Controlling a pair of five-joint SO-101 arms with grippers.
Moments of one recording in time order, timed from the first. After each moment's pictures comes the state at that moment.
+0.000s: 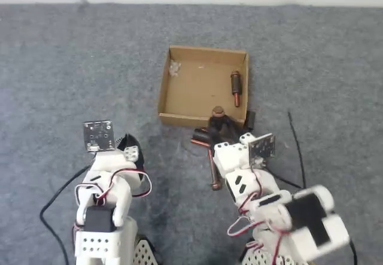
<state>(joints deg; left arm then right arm) -3.8 -103.1 97.1 56.5 11.5 -25.5 -9.1 95.4 -69.1 -7.2</state>
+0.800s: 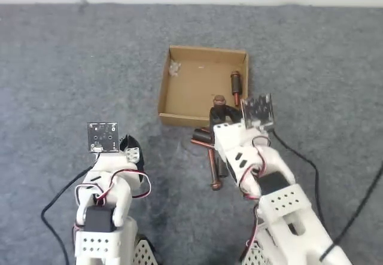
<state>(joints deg) -3.8 -103.2 97.1 56.8 9.8 -25.1 -53.5 73.7 12.8 -7.2</state>
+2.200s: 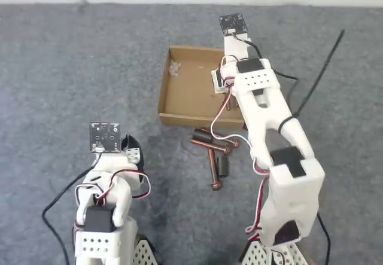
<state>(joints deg) -3.8 -103.2 97.1 56.8 6.9 -17.2 23.6 -7.6 54.0 -1.9</state>
